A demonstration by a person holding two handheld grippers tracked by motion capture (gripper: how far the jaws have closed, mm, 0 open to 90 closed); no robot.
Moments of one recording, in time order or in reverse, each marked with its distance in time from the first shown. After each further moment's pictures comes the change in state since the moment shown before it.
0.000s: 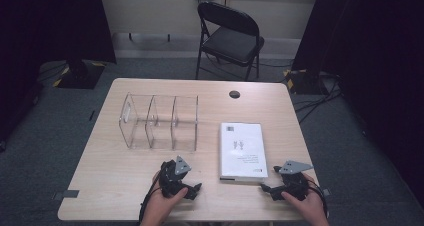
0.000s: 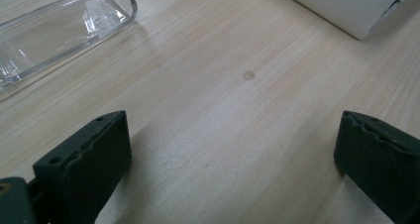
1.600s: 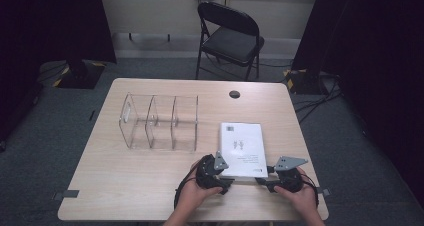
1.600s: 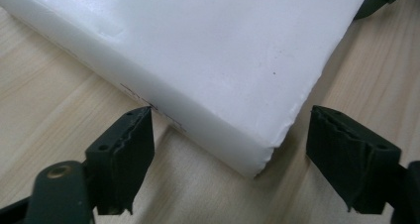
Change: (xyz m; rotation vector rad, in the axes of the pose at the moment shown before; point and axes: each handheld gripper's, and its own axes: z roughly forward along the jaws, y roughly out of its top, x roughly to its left) left arm -0.056 0.066 0.052 0.036 -0.128 0.199; right arm -0.003 0.016 0.011 -0.046 0.112 -0.080
